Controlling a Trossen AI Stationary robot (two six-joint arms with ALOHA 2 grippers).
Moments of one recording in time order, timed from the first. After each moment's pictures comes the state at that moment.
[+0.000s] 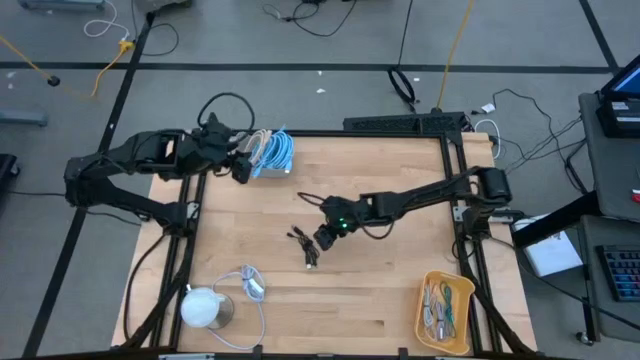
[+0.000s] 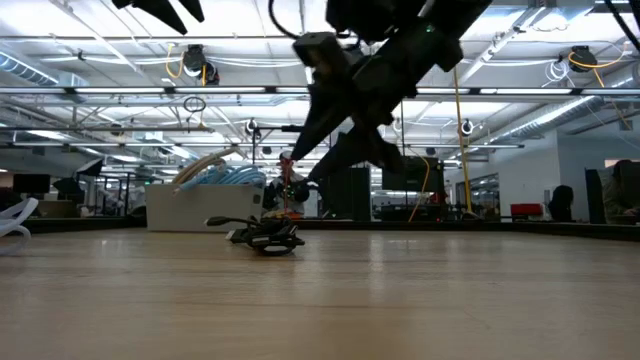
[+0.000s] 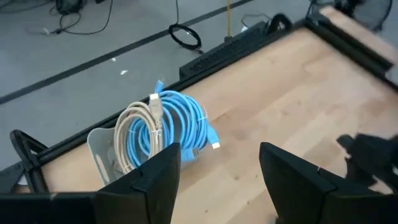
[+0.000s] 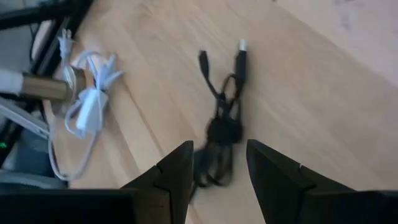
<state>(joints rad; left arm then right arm) 0.08 1.11 1.44 -1.16 -0.55 -0.67 0.05 1.82 1.15 -0.11 -0.08 0.89</state>
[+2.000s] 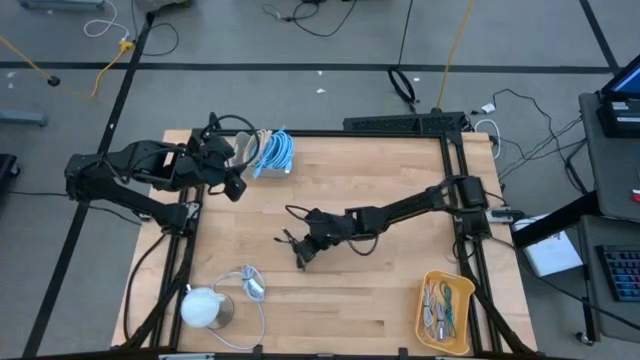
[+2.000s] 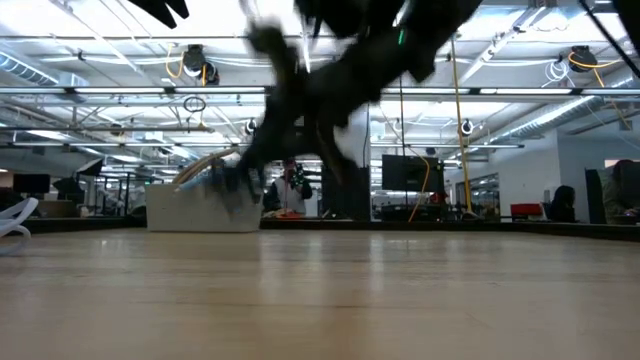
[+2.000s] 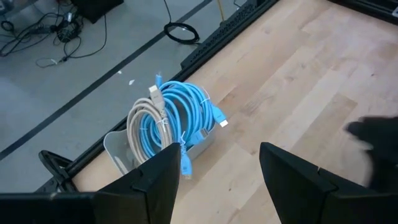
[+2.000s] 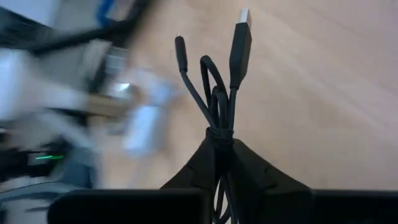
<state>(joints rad) -0.07 1.11 1.44 -1.28 -0.63 -0.60 0.12 1.99 1.27 0.08 -0.06 1.01</state>
